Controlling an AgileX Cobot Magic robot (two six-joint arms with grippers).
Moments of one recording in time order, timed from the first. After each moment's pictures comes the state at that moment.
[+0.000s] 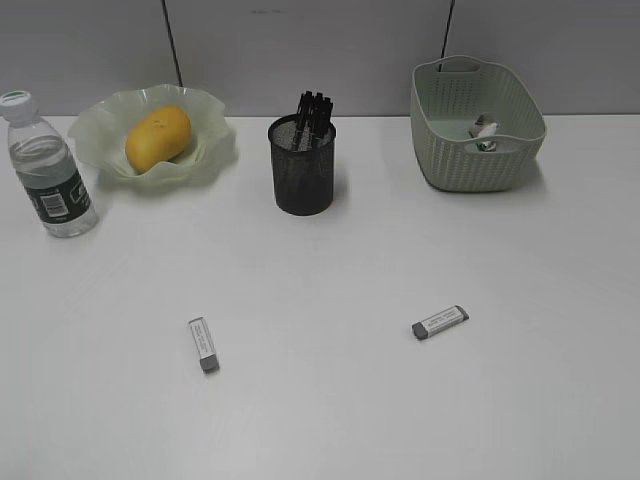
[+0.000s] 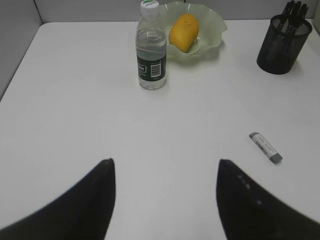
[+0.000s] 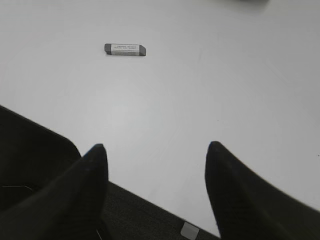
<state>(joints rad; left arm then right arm) -0.06 0.07 -0.60 -0.01 1.08 -0.04 0.61 0.26 -0.52 -0.16 1.04 0.10</state>
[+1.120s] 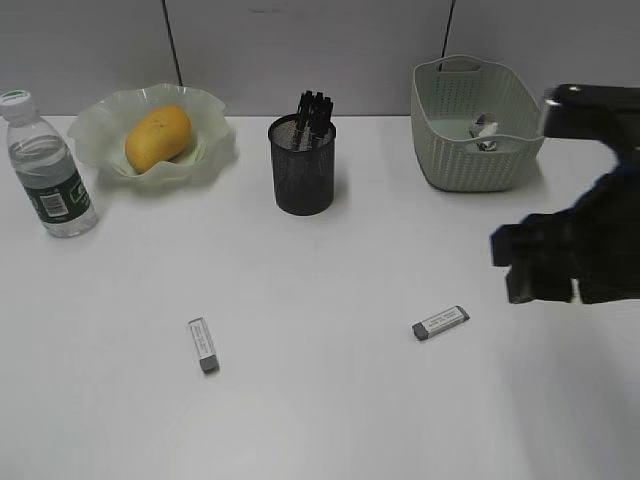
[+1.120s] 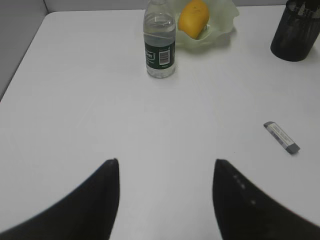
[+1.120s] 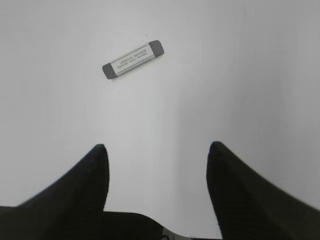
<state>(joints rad) -0.06 0.02 -0.52 0.01 1.07 -0.04 0.61 1.36 -0.84 -0.14 0.78 0.66</state>
